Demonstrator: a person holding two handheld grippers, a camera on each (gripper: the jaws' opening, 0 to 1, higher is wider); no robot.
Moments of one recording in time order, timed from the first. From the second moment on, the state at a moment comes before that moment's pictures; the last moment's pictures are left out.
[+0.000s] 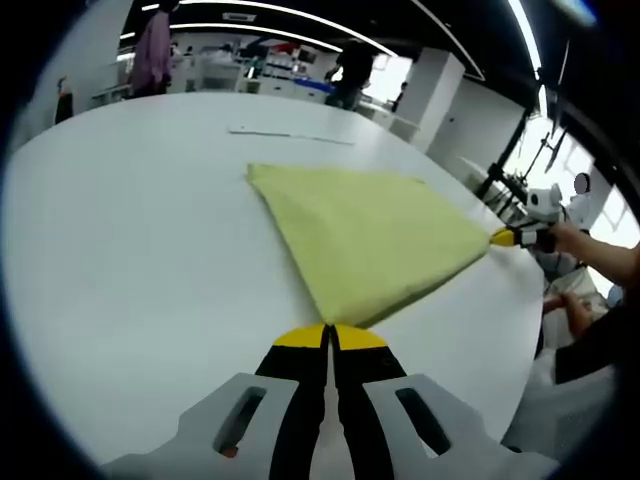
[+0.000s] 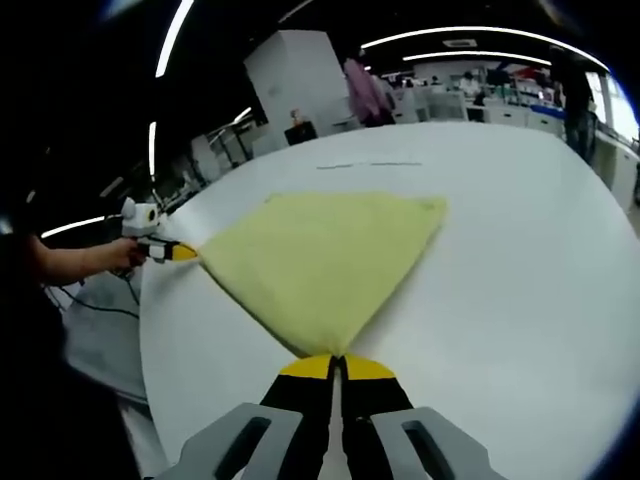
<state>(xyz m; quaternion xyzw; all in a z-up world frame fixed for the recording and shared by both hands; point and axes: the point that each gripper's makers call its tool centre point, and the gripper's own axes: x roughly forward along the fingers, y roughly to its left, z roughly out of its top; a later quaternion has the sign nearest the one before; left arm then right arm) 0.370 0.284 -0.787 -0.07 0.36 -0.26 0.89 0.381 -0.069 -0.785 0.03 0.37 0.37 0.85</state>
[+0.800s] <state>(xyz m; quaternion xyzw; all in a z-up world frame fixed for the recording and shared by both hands) 0.364 0.283 -0.786 -0.06 0.36 -0.27 0.89 0.372 -0.073 -0.785 0.03 0.39 0.37 0.84</state>
